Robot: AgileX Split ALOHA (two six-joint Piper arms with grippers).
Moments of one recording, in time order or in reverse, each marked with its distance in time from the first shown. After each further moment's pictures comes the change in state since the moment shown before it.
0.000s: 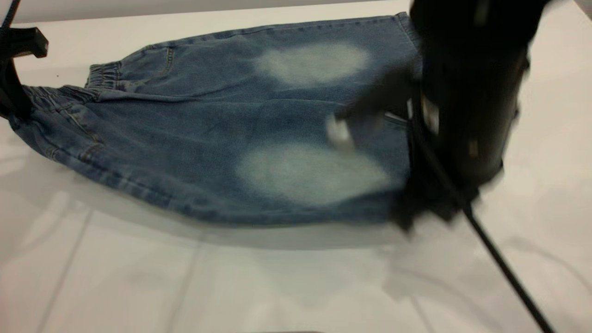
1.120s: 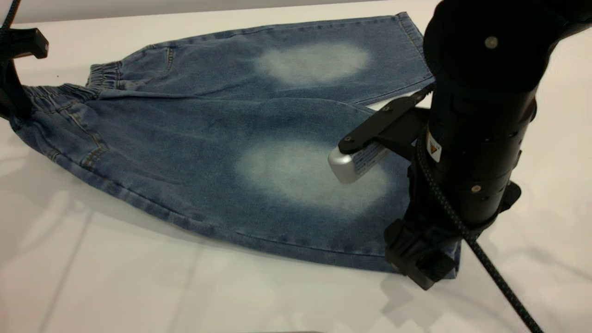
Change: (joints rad) left arm 0.000 0.000 0.020 0.000 -0.027 -0.003; right arm -0.001 0.085 0.088 0.182 -0.127 -0.105
